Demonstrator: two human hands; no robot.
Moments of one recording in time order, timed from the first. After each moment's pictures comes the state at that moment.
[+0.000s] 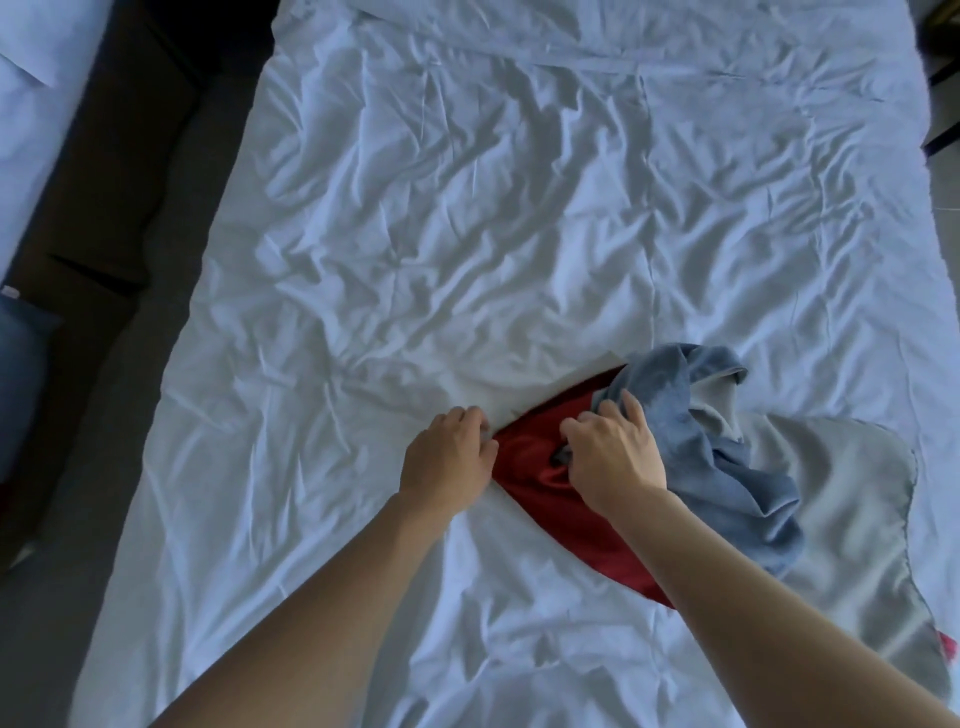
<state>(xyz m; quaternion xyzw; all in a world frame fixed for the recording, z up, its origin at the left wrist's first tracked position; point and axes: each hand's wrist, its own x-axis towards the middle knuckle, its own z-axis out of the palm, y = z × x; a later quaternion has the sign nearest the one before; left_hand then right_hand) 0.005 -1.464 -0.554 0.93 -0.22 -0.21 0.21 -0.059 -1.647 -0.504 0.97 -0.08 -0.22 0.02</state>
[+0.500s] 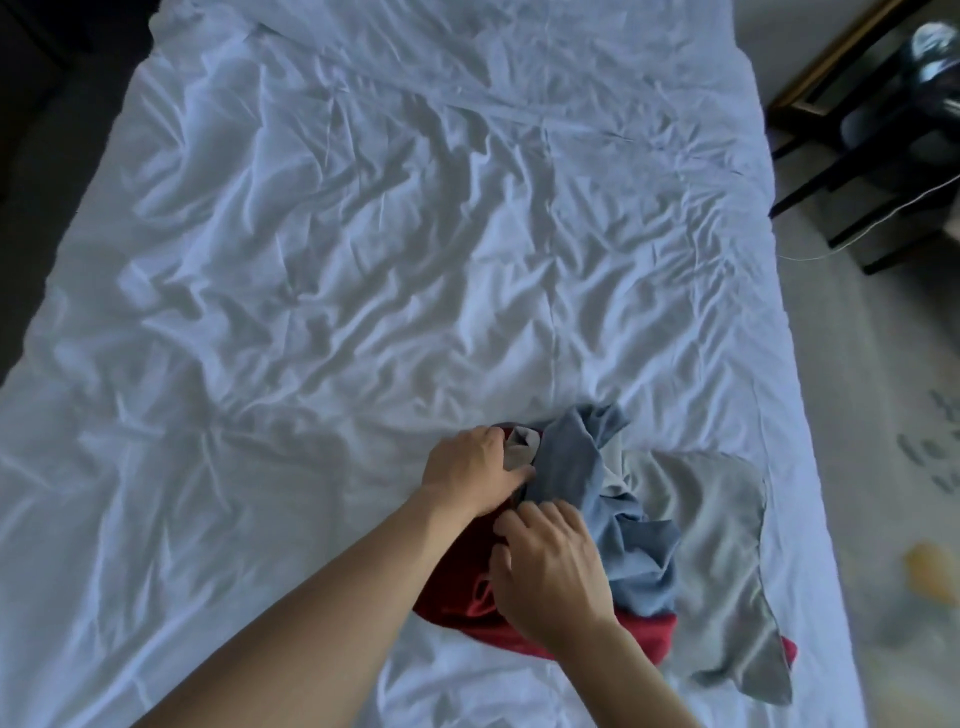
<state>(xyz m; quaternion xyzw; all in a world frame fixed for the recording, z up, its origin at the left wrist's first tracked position) 0.016 -1.603 -0.548 0.89 -0.30 -0.29 0.20 -0.118 -1.654 -0.471 0.98 -0.12 -0.11 -0.10</state>
